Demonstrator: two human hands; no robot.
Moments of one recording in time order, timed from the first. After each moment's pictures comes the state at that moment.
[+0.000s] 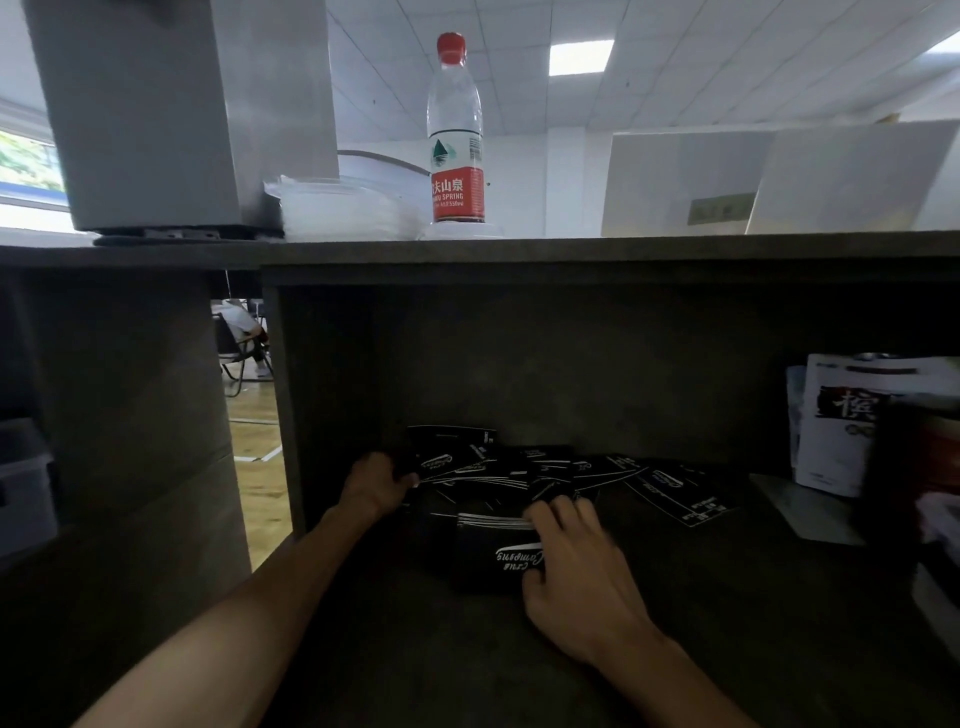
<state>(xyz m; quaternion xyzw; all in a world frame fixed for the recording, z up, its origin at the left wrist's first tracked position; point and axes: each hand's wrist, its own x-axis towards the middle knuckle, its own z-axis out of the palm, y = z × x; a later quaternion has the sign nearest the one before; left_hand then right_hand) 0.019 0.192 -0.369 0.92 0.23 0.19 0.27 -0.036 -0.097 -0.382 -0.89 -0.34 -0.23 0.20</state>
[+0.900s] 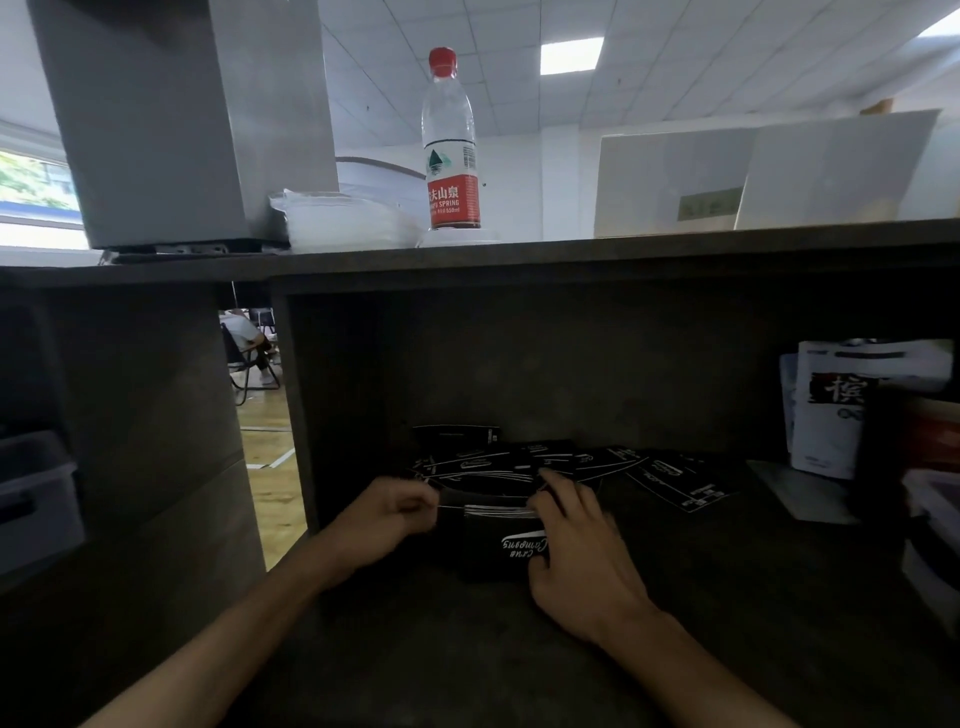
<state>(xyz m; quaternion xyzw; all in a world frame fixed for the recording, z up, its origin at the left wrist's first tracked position) -0.090 0.153 -0.348 0.88 -0.08 0.07 0.46 -0.044 -0.098 -0.377 -0.89 -0.34 -0.22 0.20</state>
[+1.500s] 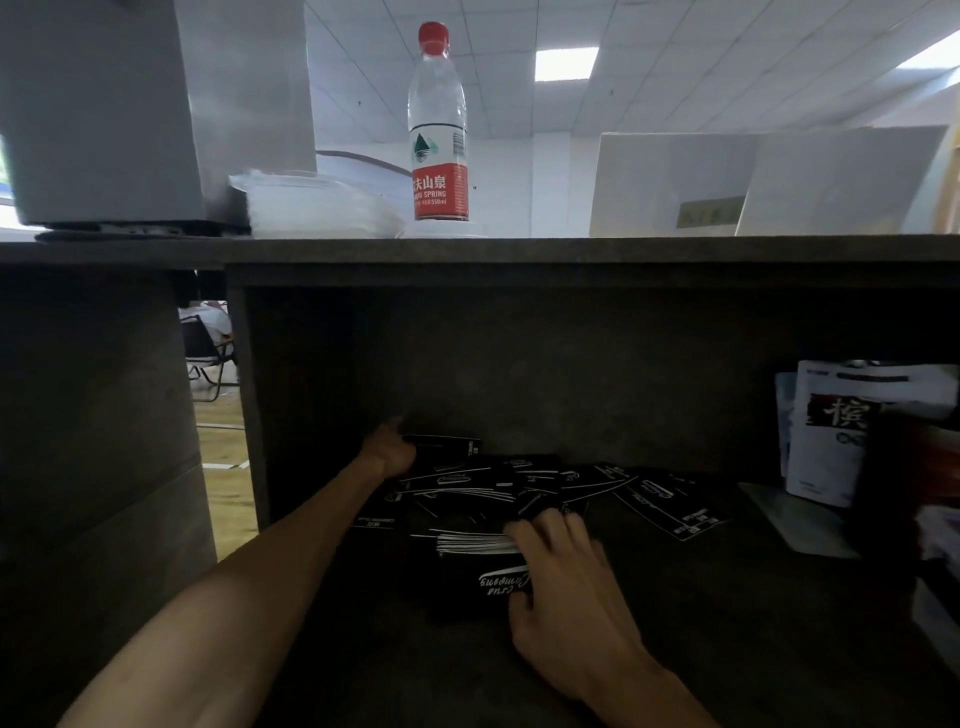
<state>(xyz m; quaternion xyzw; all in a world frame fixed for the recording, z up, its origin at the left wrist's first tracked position) 0.080 0.186 -0.332 0.91 0.19 0.17 0.34 -0.036 -0.098 -0.381 -0.89 -0.35 -0.21 0.18</state>
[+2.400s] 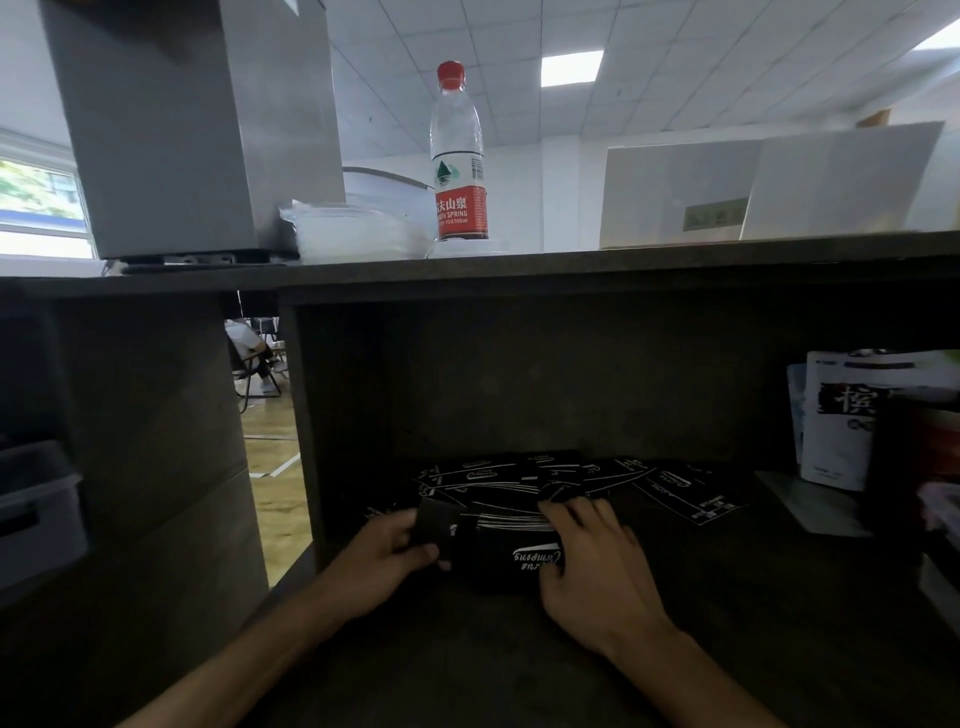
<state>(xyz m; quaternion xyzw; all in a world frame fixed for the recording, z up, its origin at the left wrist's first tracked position) -0.117 0.143 -0.358 0.88 -0.02 0.09 0.47 -0.040 -0.097 -0.379 -0.91 -0.28 -0.22 0.19</state>
